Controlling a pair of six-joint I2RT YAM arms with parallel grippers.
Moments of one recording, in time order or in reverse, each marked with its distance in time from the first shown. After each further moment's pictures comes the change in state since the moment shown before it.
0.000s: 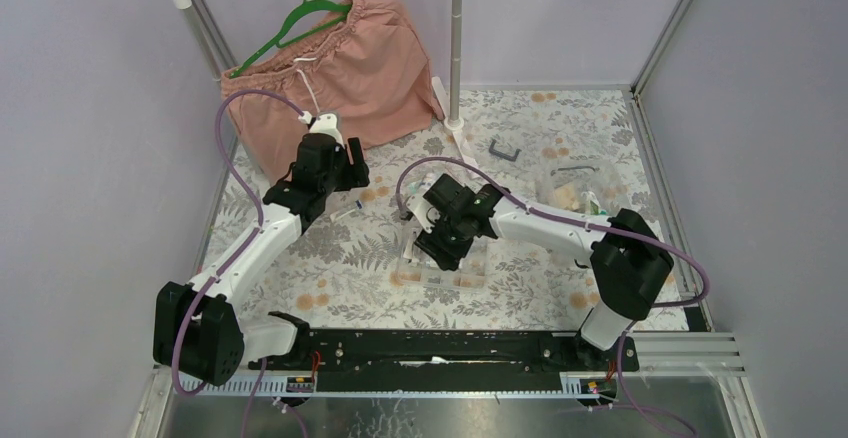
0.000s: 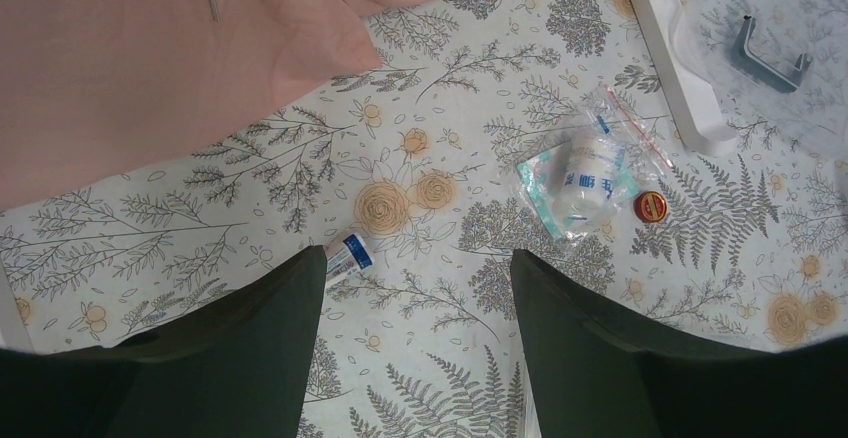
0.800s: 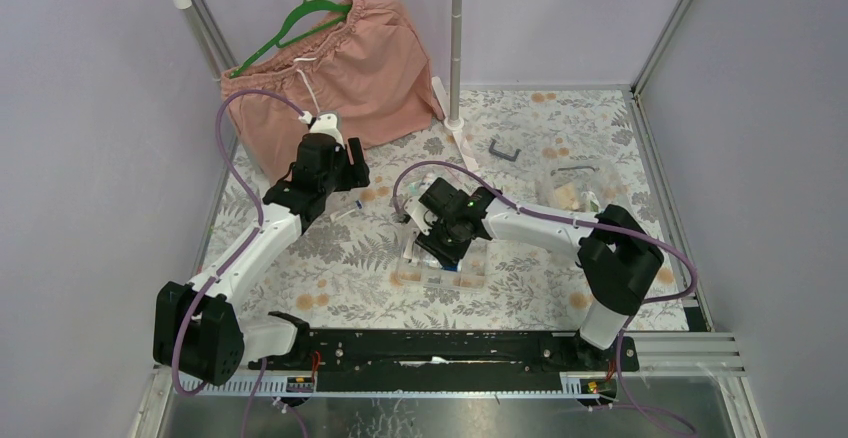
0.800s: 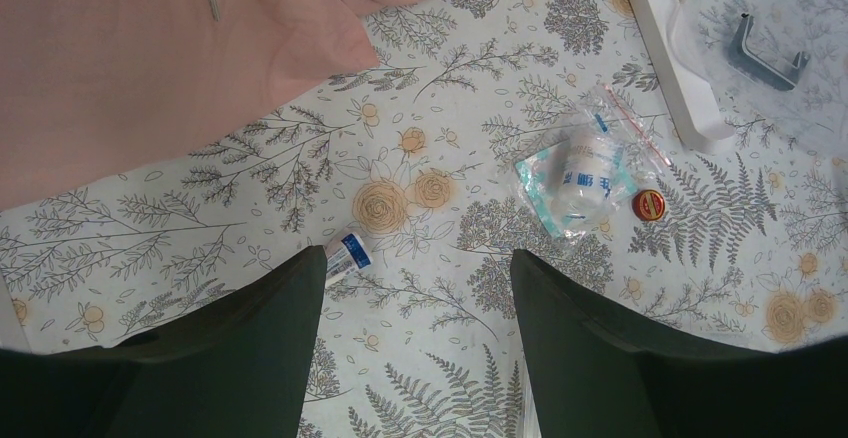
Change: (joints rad) left arm 0.000 0.000 0.000 0.000 0.006 0.000; right arm 0.014 0.055 0.001 0.030 0.046 -0.002
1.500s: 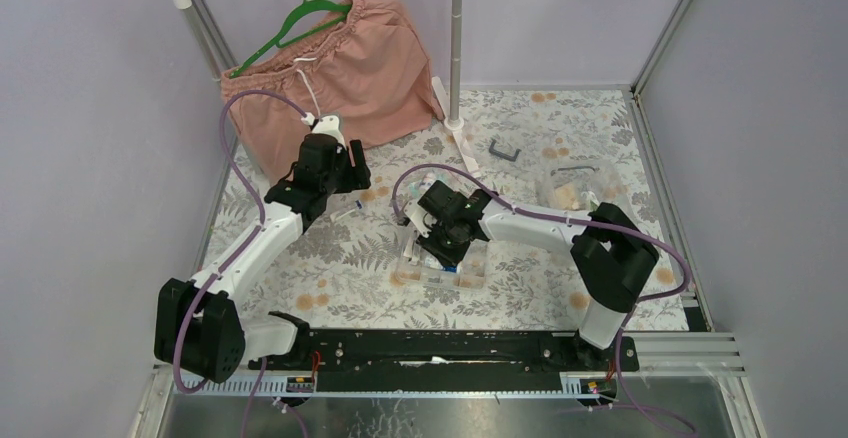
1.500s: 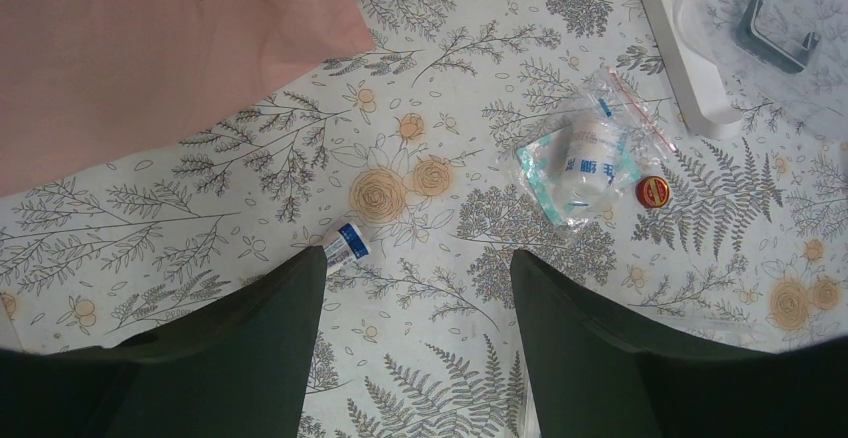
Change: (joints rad) left arm 0.000 0.014 0.000 -0.015 0.016 0.000; right arm 0.001 0.024 -0.015 0.023 0.001 -0.002
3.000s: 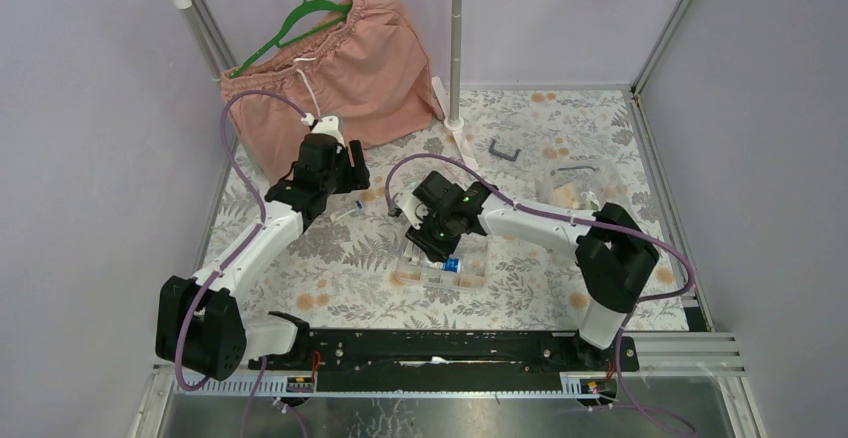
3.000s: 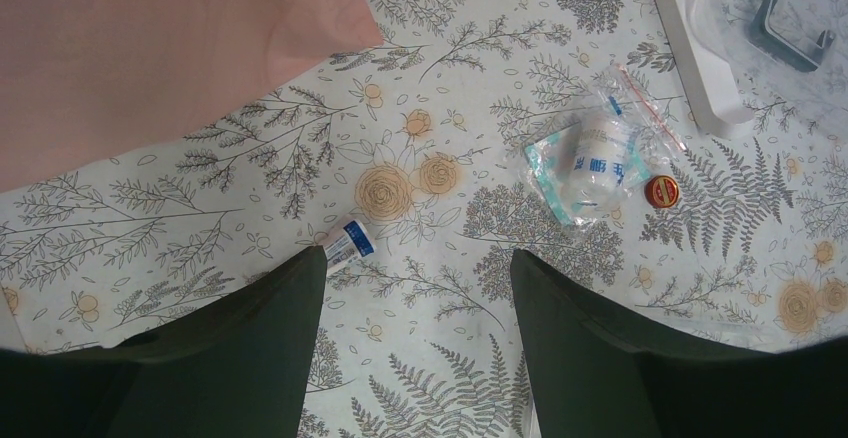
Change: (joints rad) left arm 0.008 0.011 0.000 -0.003 0.001 0.000; right arm 0.005 -0.004 0.081 -0.002 -0.066 0.000
